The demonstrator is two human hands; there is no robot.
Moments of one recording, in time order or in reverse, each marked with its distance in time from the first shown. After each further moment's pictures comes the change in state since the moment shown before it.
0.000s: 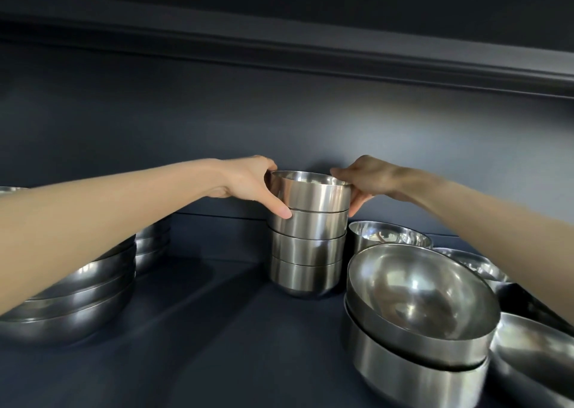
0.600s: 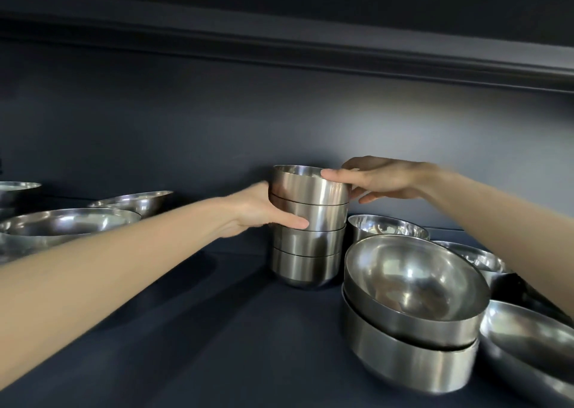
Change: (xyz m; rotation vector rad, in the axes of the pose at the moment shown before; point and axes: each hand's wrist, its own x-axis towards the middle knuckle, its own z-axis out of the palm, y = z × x) left_hand -0.010 -0.012 0.053 -0.542 -0.021 -0.002; right_hand -0.026 0.001 -0.006 0.006 -0.155 -0.050
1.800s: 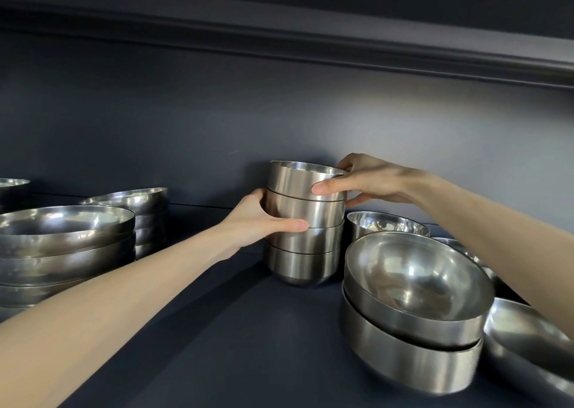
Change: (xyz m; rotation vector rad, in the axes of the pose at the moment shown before) left_hand 0.002 -0.032 0.018 -0.079 0.228 0.103; right_hand -0.004 -0.004 0.017 0.171 0.098 -0.043
